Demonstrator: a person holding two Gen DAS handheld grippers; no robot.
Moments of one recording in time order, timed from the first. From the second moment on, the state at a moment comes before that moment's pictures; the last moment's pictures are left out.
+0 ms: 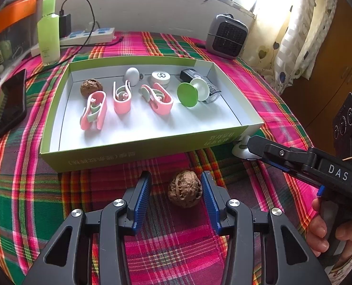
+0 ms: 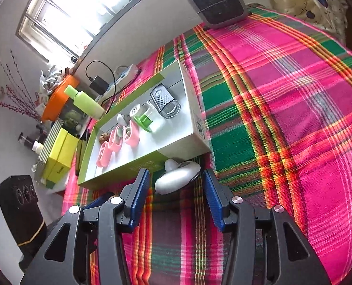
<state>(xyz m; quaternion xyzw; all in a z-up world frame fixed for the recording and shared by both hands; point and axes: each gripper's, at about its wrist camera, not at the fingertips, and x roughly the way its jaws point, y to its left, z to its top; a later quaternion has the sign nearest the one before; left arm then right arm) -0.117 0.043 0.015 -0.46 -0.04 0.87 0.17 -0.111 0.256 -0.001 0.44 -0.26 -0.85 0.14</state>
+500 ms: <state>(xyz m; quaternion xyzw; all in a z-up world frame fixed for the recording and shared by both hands) -0.120 0.041 0.016 -0.46 -0.05 0.87 0.17 -0.106 0.246 0.001 0.43 -0.19 -0.87 0.11</state>
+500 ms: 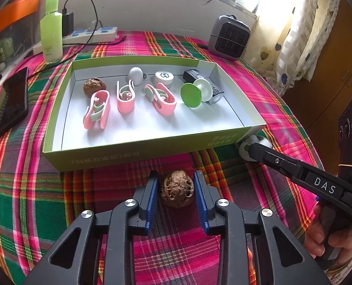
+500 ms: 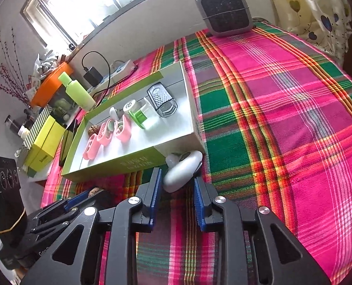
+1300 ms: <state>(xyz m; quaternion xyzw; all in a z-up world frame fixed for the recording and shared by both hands) -0.116 0.036 0.015 -0.46 -0.05 0.87 0.17 -0.110 0.239 0.006 0.41 -0.12 -0.90 0.08</state>
